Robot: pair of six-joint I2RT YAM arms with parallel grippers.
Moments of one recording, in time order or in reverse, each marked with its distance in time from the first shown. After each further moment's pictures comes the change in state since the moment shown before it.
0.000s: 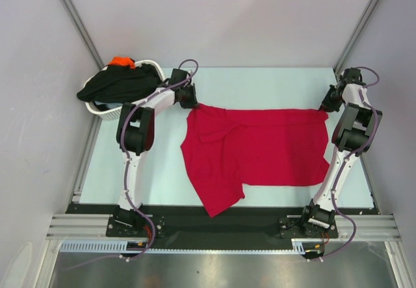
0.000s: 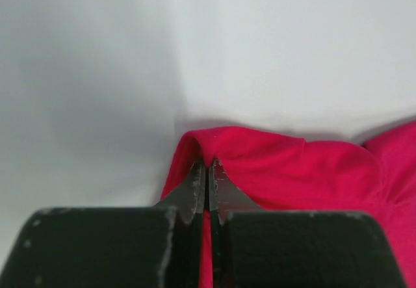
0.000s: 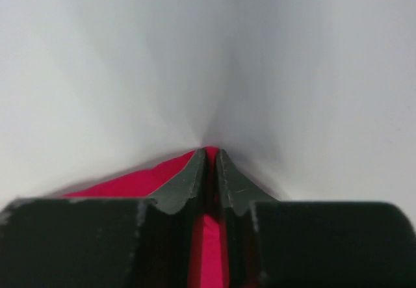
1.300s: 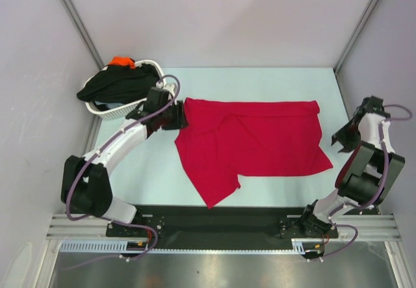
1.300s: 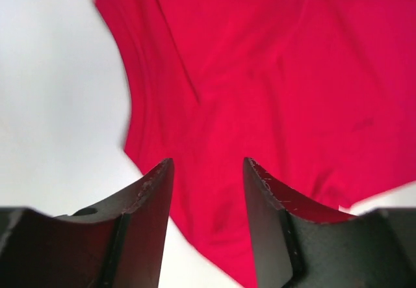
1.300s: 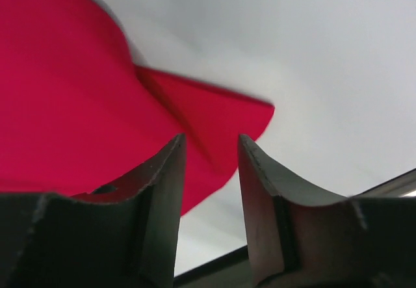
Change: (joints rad) left arm -0.079 -0.859 -0.685 -0.048 -0.171 0.036; right arm -0.137 -0.735 -0.697 -0.194 0.225 0.238
